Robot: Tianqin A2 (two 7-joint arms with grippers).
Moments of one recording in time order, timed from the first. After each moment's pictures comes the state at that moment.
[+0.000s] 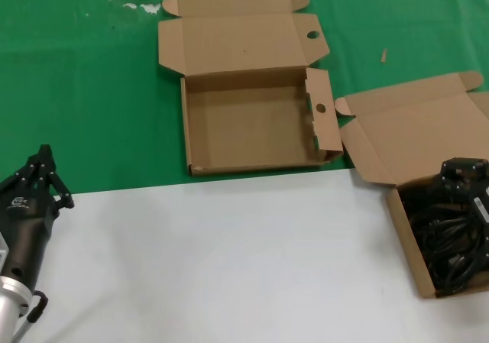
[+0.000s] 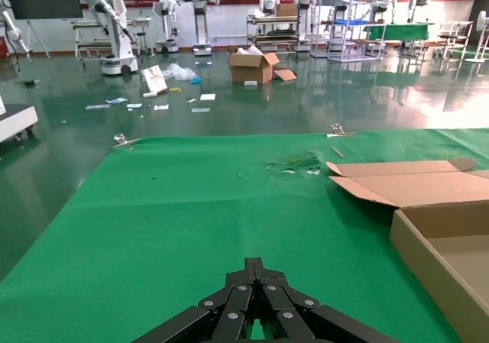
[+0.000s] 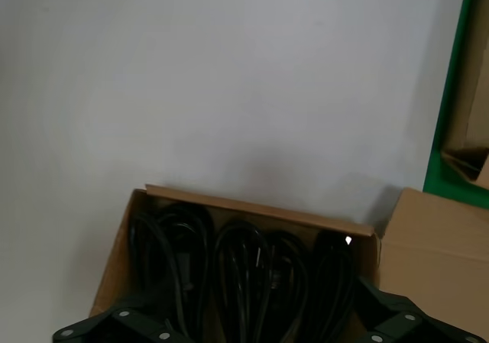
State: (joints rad) left arm 0.00 -0.30 1.60 -1.60 -1.80 0.00 0.00; right arm 0.91 1.02 -2.30 1.43 1.28 -1.31 -0.14
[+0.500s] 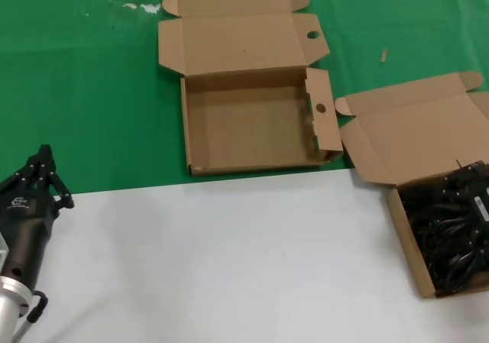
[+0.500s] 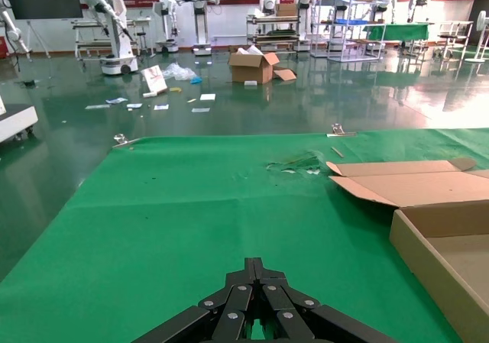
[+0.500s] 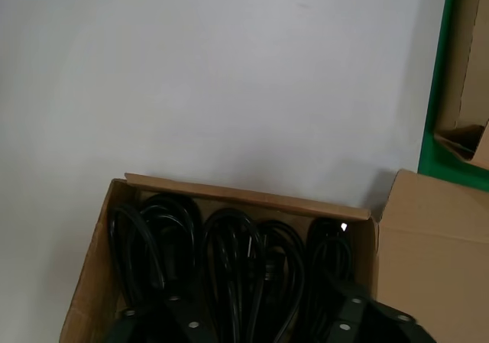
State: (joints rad) left arm 0.00 -0.30 1.60 -1.60 -1.80 0.00 0.00; right arm 0.83 0.97 -2.19 1.36 1.25 -1.28 -0.21
